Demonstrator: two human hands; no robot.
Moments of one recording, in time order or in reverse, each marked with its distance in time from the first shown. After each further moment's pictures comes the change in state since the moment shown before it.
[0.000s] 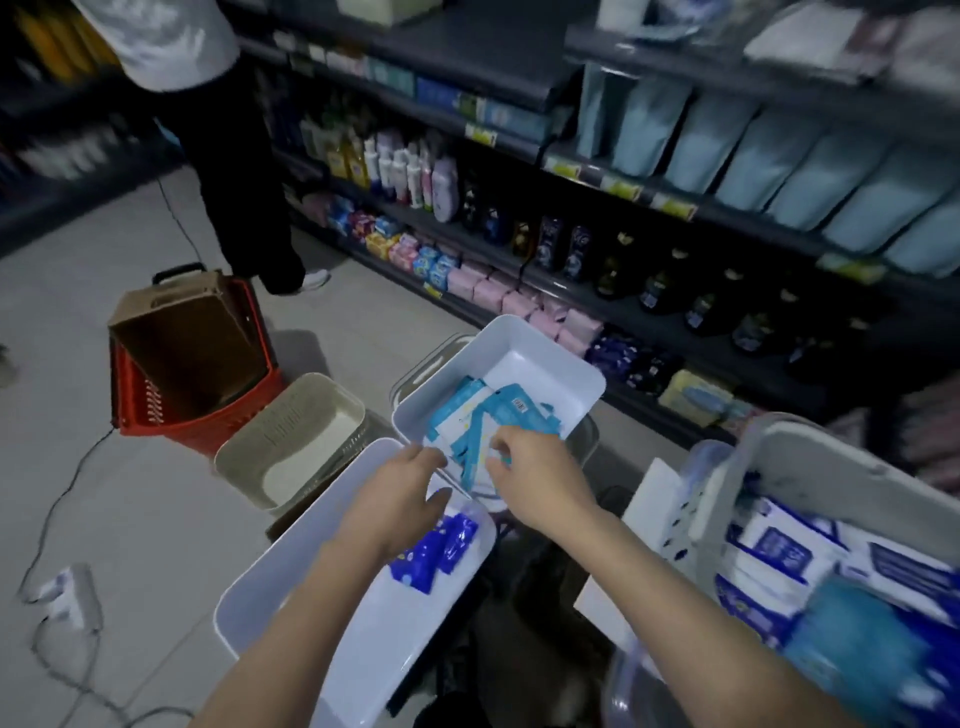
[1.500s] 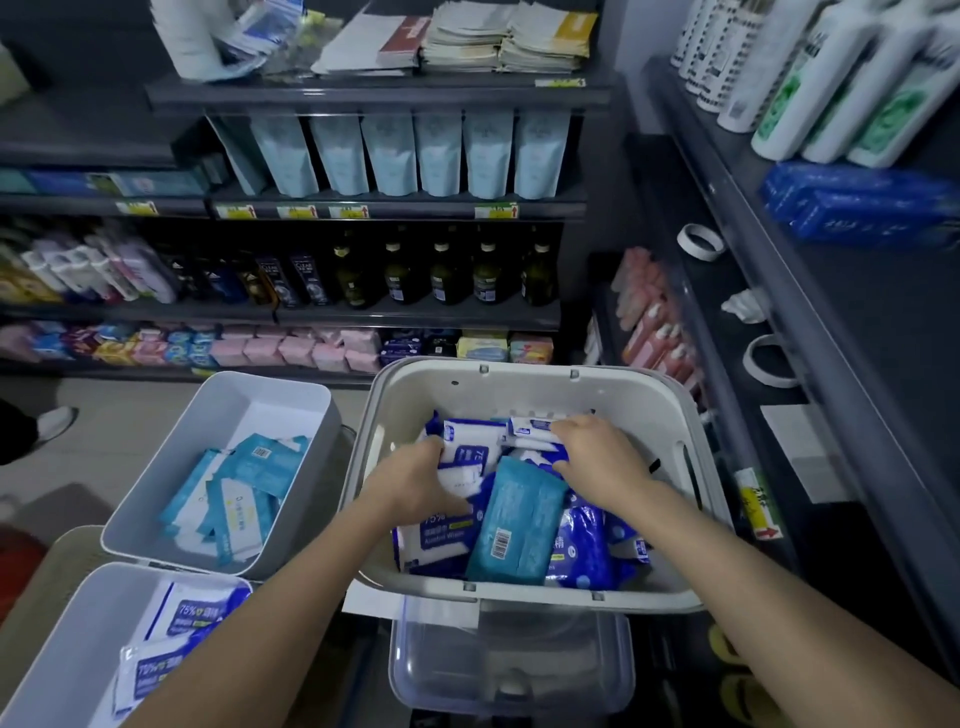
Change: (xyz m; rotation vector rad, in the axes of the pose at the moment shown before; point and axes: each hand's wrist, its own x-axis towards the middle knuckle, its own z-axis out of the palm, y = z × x) left_hand 0.028 0.315 0.110 0.116 -0.457 0.284; right_hand -0.181 0.332 -0.113 -0.254 0.266 0.366
